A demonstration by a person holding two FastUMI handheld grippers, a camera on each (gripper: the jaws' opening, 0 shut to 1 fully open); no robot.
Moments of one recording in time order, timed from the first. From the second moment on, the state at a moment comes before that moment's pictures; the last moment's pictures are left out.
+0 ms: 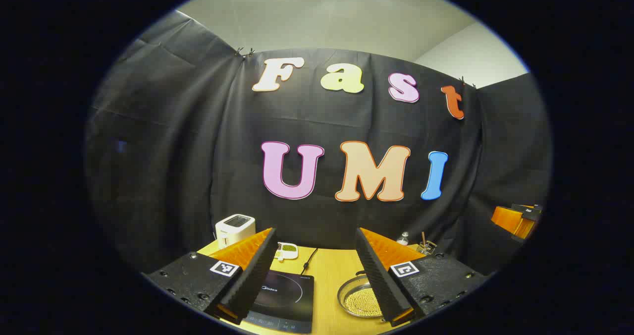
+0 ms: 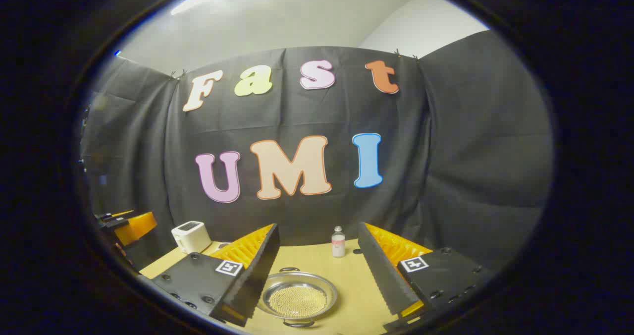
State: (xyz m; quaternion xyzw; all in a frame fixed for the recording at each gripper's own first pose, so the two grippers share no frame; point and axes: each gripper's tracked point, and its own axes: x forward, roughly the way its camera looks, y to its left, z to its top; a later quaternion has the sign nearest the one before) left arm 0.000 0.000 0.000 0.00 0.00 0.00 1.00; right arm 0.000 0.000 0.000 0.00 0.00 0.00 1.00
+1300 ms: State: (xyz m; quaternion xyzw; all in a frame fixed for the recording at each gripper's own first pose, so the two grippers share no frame) left arm 0.008 -0.041 -0.020 0.02 0.04 -0.02 1.00; right arm 0.018 -0.006 -0.023 0.00 0.06 0.02 1.00
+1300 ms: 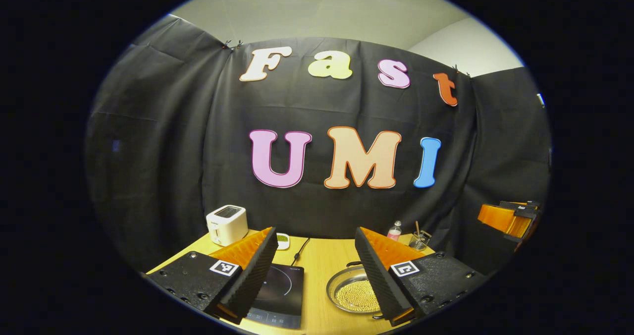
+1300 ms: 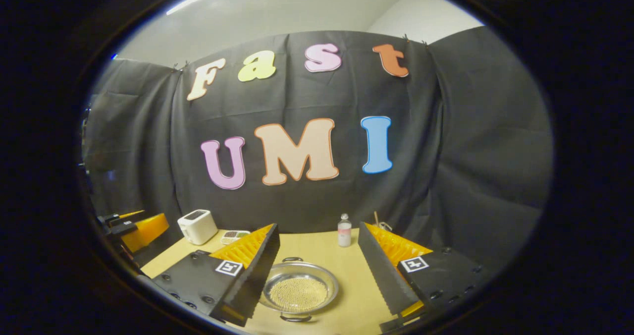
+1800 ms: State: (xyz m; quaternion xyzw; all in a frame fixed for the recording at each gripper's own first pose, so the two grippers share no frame) left arm -0.001 -0.031 -0.032 0.02 0.06 -0.01 1.00; right arm 0.008 0.008 -0.048 0.01 0.10 0.05 0.99
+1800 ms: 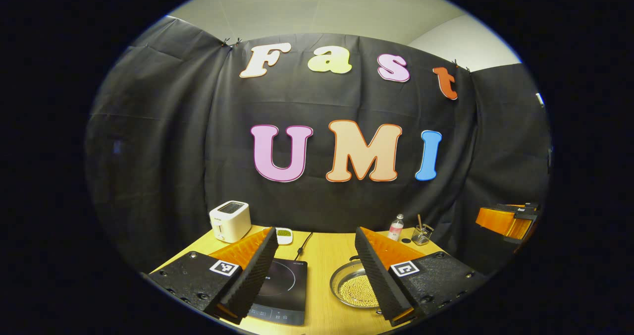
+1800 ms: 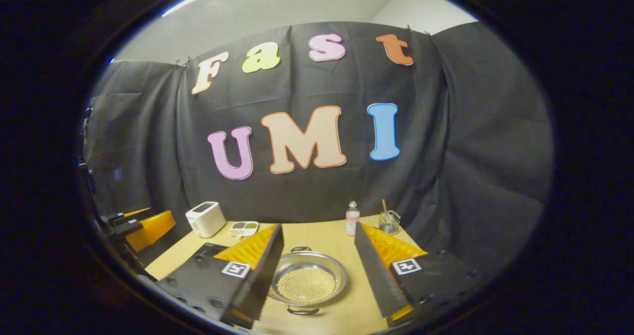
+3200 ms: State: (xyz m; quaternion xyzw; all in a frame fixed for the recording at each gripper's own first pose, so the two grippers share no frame) left arm -0.004 0.048 -0.051 0.05 0.08 0.02 1.00; right arm 0.003 0.079 -0.243 0.00 0.30 0.06 0.95
